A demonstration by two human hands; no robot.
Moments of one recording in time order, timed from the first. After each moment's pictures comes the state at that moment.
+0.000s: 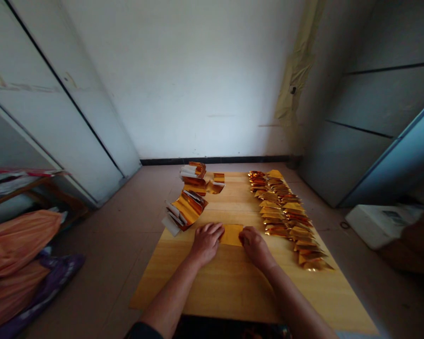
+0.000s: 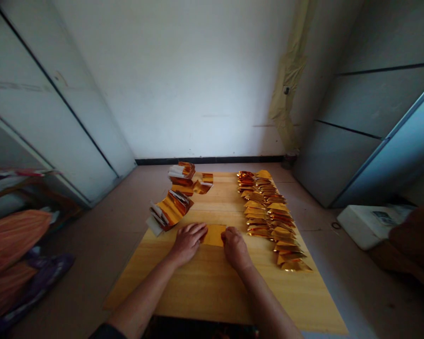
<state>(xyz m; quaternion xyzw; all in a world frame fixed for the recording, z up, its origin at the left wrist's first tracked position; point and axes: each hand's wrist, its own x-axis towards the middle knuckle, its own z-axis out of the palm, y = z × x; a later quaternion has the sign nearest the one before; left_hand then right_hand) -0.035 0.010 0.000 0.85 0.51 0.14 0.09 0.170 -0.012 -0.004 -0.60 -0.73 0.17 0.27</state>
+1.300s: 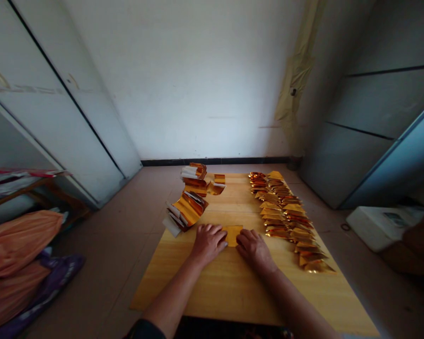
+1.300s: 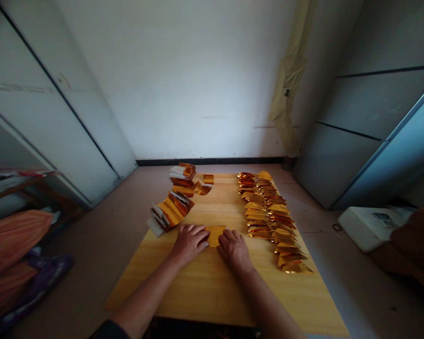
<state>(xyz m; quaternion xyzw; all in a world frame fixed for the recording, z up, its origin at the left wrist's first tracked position) -0.029 0.007 0.009 0.86 0.48 0.17 0.01 0.171 -0.017 0.001 -0.54 -0.82 0.03 0.19</state>
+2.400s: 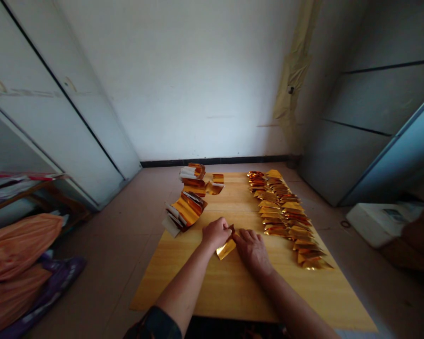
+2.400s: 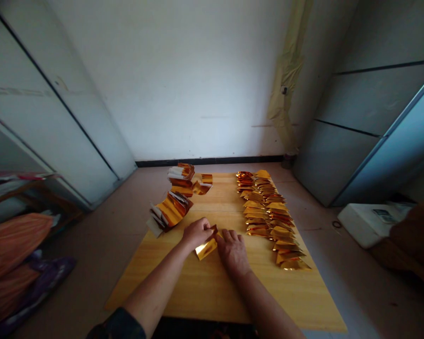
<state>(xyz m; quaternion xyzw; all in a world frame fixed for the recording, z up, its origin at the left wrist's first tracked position) 0.011 0.033 0.036 0.70 0.67 0.12 0.24 0.163 -0.027 -0.002 -0.57 -0.80 -0.03 0.15</state>
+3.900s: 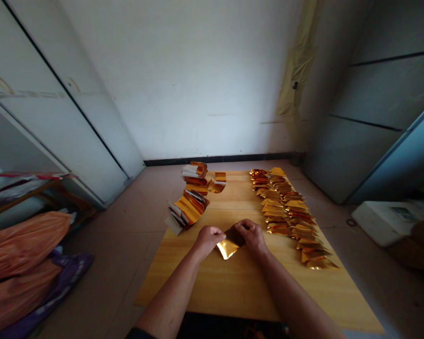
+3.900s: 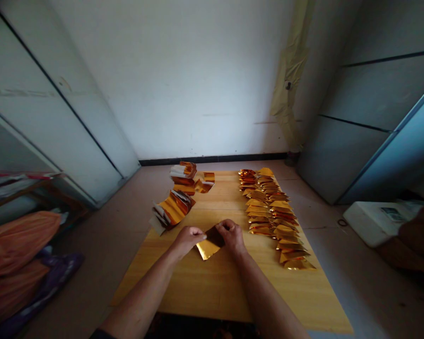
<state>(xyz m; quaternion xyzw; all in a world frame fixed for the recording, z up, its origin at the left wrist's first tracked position) -0.028 0.021 0.003 0.61 0.57 0.29 0.47 0.151 0.018 -0.009 -0.53 -0.53 0.42 0.50</state>
